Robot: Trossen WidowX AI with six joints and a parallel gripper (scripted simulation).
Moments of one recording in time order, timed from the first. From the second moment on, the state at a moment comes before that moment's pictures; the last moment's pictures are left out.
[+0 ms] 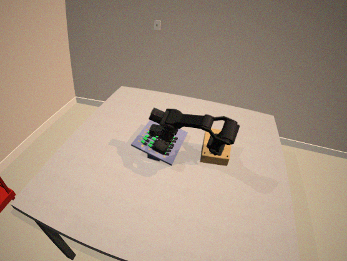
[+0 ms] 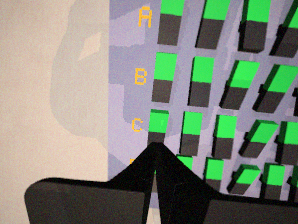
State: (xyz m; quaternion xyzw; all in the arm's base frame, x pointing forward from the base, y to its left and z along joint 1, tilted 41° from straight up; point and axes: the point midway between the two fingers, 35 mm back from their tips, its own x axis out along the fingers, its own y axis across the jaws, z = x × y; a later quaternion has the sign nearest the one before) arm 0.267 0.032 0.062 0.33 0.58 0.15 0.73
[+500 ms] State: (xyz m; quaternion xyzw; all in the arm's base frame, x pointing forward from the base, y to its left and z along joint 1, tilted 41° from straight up) arm 0.257 -0.019 0.096 0.32 0.59 0.15 0.73
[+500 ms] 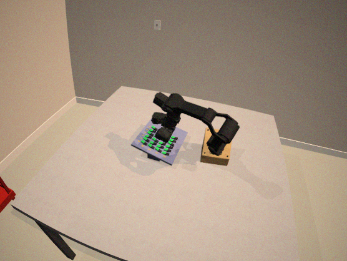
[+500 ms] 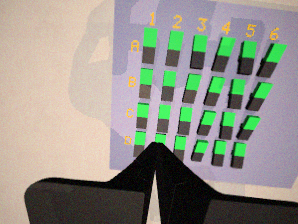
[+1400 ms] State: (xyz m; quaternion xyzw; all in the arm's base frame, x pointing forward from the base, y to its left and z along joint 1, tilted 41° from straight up) arm 0.271 -0.047 0.026 0.32 0.59 0.15 0.72
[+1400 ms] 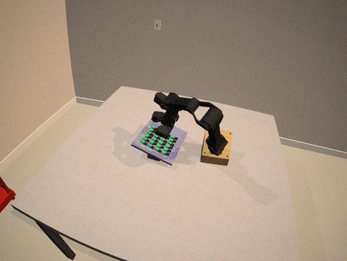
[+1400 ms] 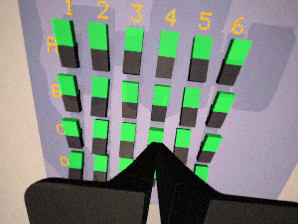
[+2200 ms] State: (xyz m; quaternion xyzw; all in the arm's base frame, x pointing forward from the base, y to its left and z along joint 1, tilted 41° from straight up) arm 0.274 -0.037 0.013 0.32 0.60 0.15 0.72
